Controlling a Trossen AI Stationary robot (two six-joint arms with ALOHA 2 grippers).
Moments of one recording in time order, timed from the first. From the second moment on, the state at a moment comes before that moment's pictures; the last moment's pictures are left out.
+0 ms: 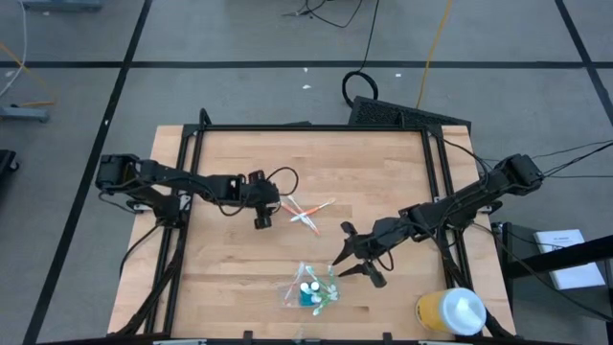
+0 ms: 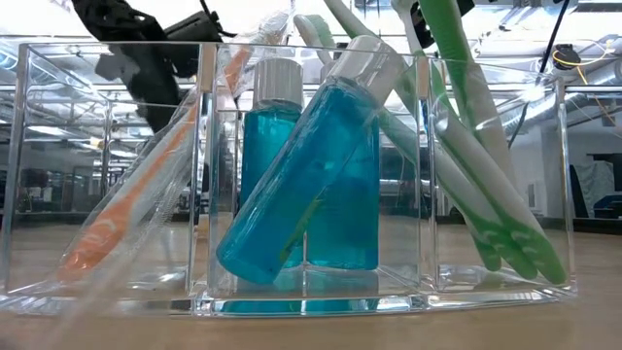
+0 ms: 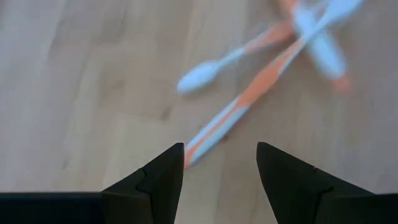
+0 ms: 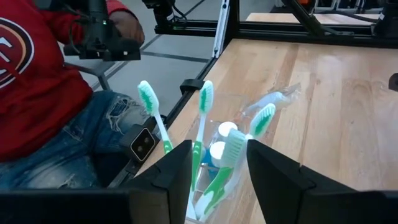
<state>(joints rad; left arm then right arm) 0.07 1.47 0.69 -0.21 -0.19 0.02 0.39 1.38 0.82 0.19 -0.15 0.13</state>
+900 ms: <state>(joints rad) 0.14 1.70 0.69 0.04 0.02 0.28 0.39 1.38 0.82 0.19 -0.16 0.13</state>
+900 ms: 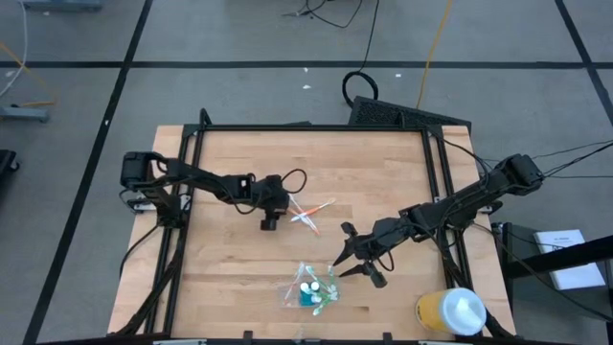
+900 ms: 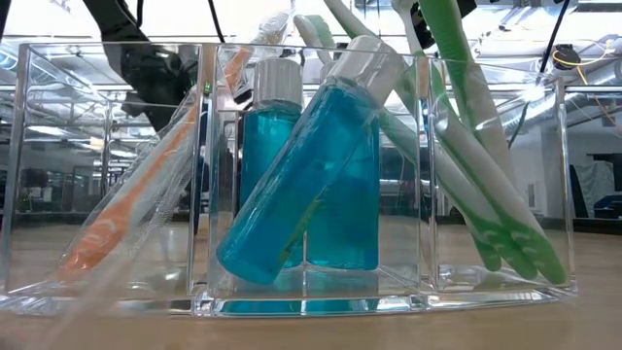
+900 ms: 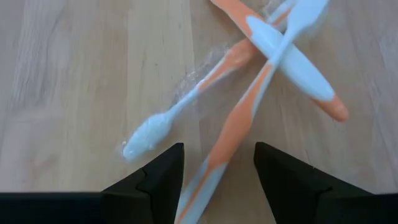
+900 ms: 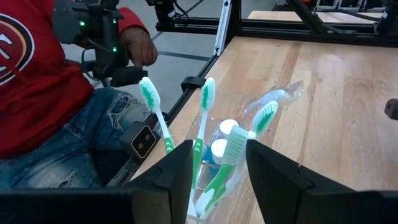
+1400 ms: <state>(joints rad) 0.13 1.69 0.69 -0.03 0.04 0.04 0.39 1.38 0.82 0.18 -0.15 0.13</state>
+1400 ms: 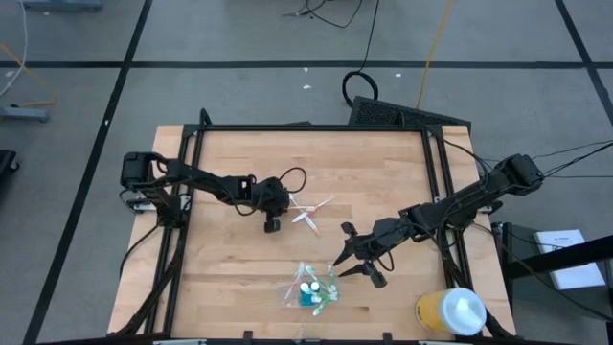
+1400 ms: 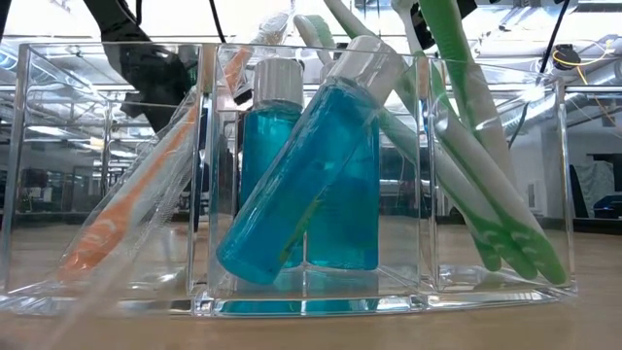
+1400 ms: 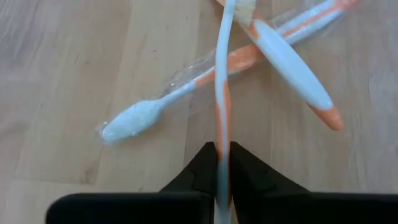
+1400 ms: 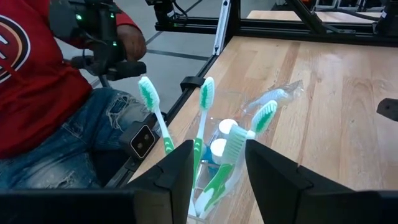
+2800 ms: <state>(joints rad) 0.01 1.56 0.58 0.94 0.16 -0.01 0.17 1.58 0.58 1.17 0.23 0.10</state>
